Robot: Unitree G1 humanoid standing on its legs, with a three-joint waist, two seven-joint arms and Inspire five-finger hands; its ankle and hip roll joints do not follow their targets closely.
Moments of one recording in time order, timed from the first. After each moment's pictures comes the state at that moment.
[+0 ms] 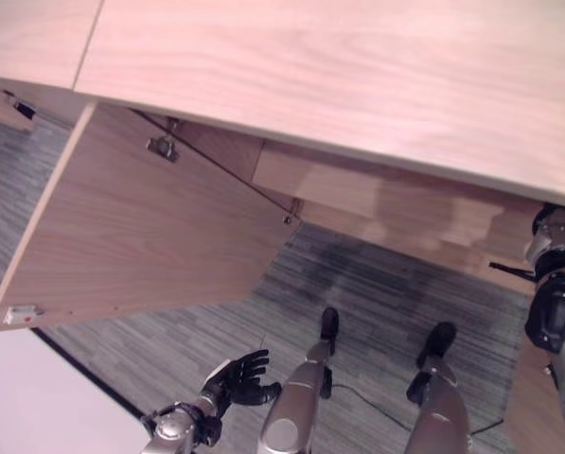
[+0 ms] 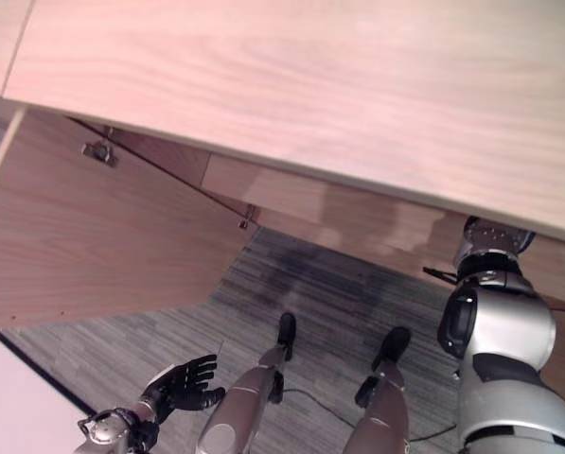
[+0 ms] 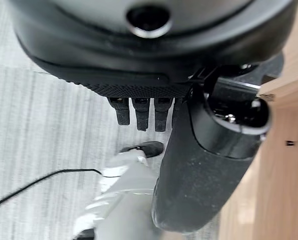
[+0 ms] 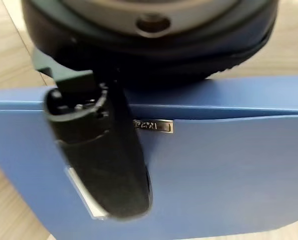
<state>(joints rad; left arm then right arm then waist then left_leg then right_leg) 0.03 0.45 -0.39 0.74 -0.39 -0.18 -0.27 -1.23 -0.67 -0.19 1.43 1.58 -0.37 -0.16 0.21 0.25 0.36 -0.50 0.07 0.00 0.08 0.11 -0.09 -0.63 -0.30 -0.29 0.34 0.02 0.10</state>
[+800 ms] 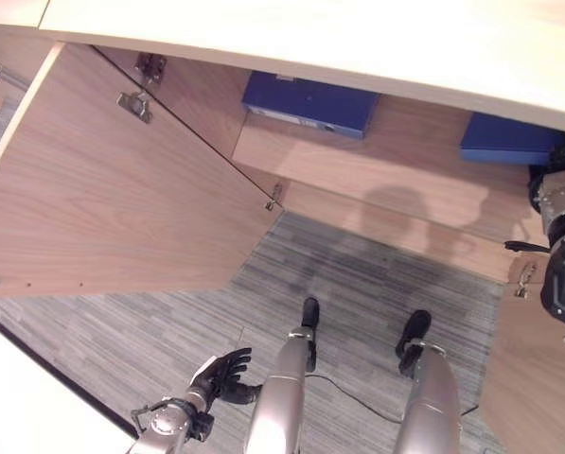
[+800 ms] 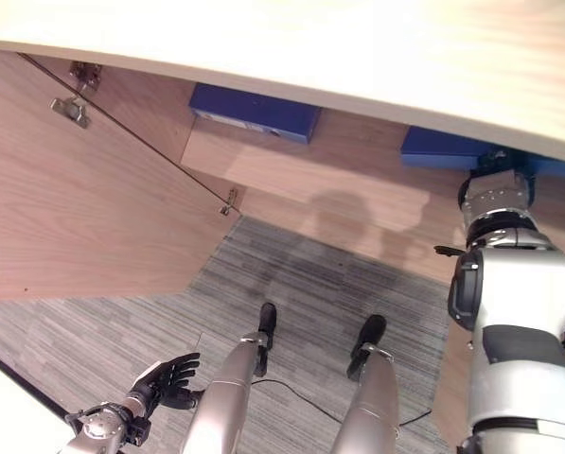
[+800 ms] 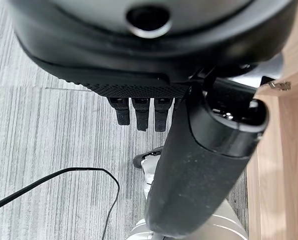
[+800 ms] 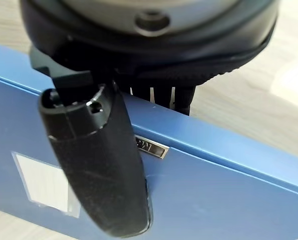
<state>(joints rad) 0.01 0.49 -0.45 0.74 -0.34 -0.15 -0.11 -1.39 -0.69 0.00 1.59 1.26 -0.08 -0.42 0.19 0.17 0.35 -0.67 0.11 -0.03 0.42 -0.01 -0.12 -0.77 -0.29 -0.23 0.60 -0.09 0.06</state>
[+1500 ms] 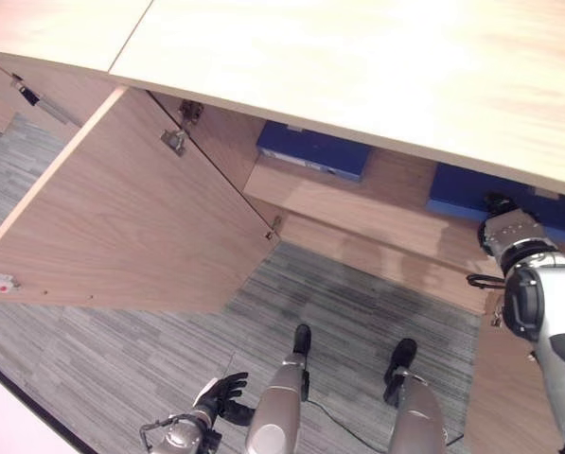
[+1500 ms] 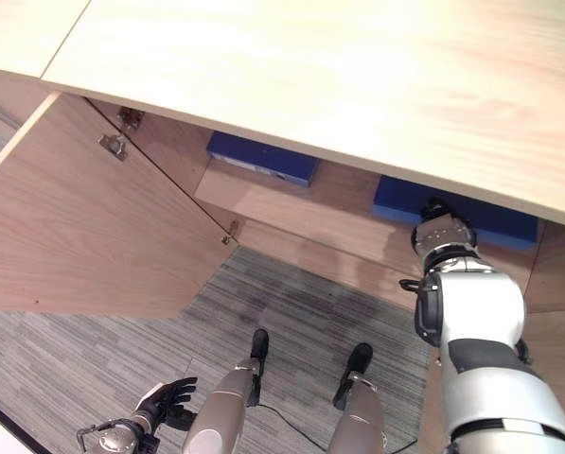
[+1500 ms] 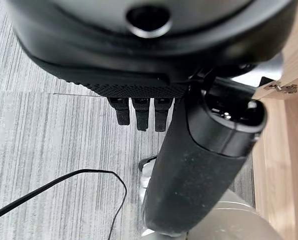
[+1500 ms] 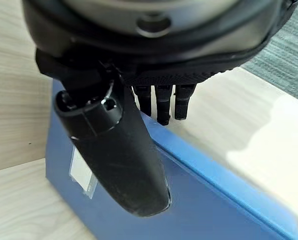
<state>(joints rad) -0.03 0.39 -0.50 0.98 -0.29 -0.15 -0.03 -1.26 -0.55 -0.07 1.62 1.16 -0.07 -0.58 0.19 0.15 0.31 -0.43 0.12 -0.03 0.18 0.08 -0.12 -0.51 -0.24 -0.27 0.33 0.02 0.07</state>
